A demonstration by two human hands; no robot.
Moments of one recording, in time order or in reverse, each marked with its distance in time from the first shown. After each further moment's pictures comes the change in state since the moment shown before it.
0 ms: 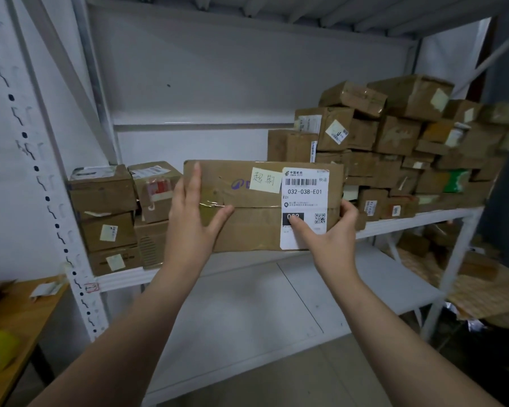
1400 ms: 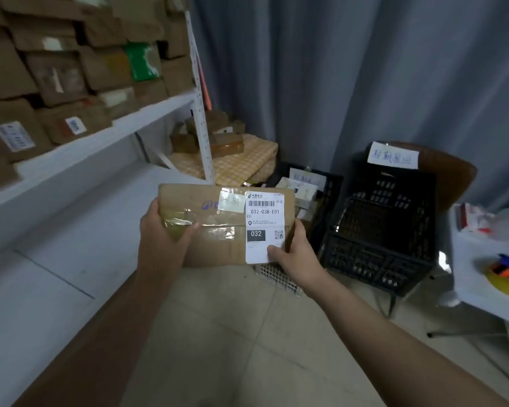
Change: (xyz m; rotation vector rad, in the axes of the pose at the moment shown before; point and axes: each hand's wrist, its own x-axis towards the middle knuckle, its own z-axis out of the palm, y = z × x) left_hand -0.230 0.259 0.452 -0.404 -0.722 -0.130; right_hand -0.049 0.206 -0.513 -0.248 0.213 0.666
